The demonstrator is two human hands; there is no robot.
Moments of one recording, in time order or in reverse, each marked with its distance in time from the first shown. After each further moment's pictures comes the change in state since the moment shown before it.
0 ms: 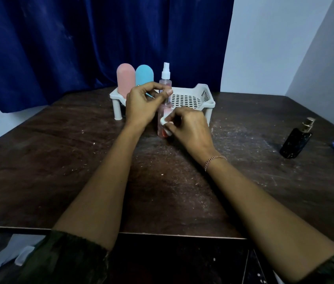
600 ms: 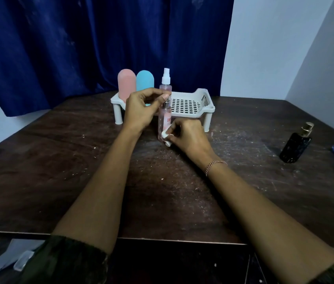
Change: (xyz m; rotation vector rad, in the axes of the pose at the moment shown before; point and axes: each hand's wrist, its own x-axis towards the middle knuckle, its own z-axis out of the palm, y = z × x) left_hand 0.004 -0.005 -0.002 -0.115 -0.061 0.006; right_hand 0.000 0.006 0.002 0.046 -0.109 0.071
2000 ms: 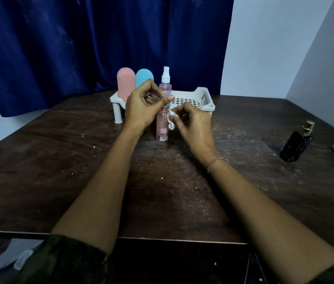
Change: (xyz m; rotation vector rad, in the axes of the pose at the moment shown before) left_hand -0.001 0.007 0.001 0.121 0.025 0.030; right_hand 0.004 -0.002 -0.008 0.212 0.264 -0.084
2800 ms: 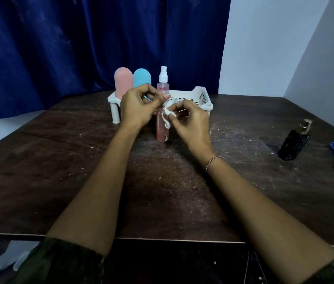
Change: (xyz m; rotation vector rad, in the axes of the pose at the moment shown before) left_hand 0.002 -0.001 -0.001 0.040 0.037 -0.125; right_hand 0.003 0.003 0.006 0.128 0.077 -0.021
